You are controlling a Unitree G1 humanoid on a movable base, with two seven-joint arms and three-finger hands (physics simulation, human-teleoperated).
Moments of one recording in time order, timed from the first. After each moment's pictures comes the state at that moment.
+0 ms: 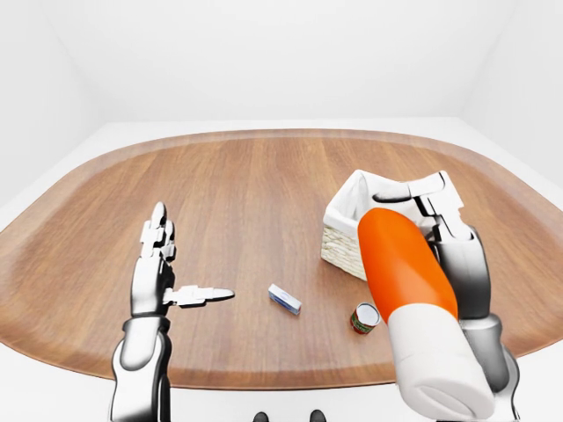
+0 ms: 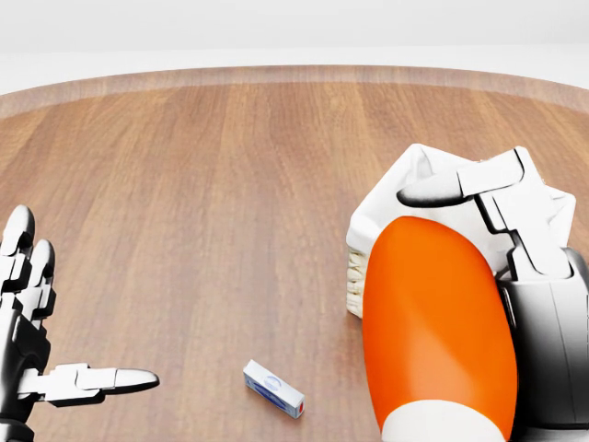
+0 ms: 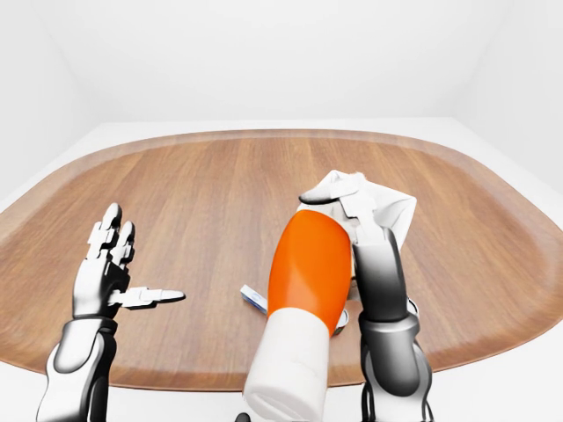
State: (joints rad) left arm 0.11 0.05 0.22 -0.38 0.04 0.09 -0.14; right arm 0.11 -0.04 0.03 -0.84 -0.32 0.09 0.13
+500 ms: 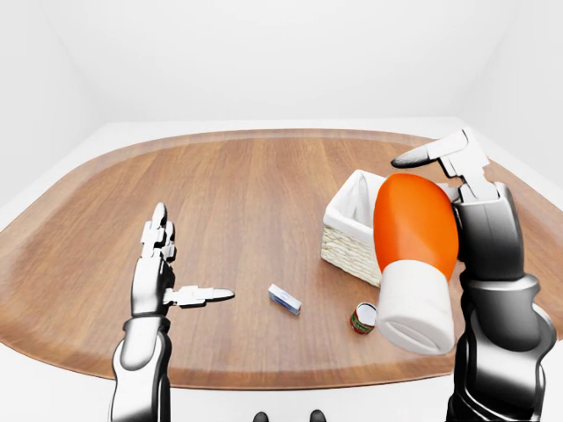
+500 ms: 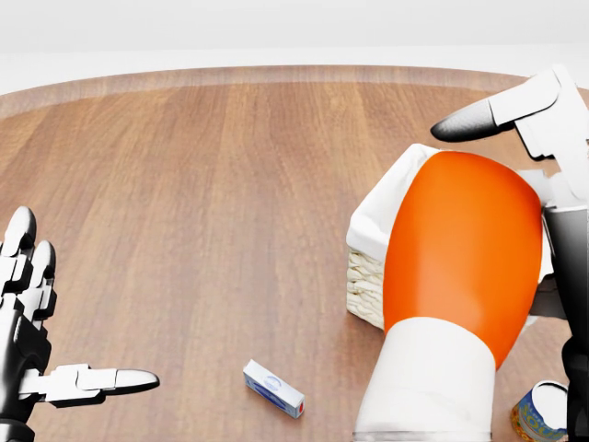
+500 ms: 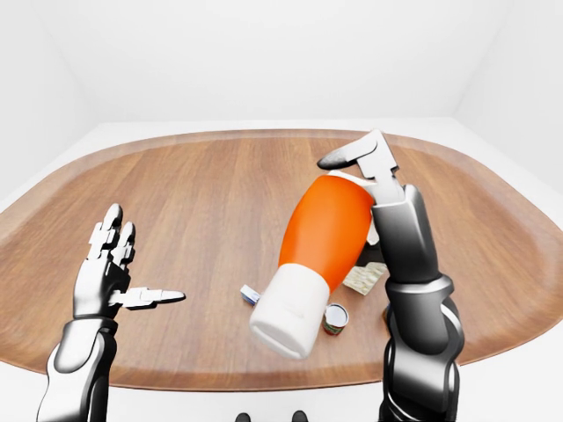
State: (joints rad) left arm 0.11 0.05 0.22 -0.37 0.04 0.09 -0.14; right arm -0.13 -0.14 -0.16 -0.78 -0.43 0.09 0.27
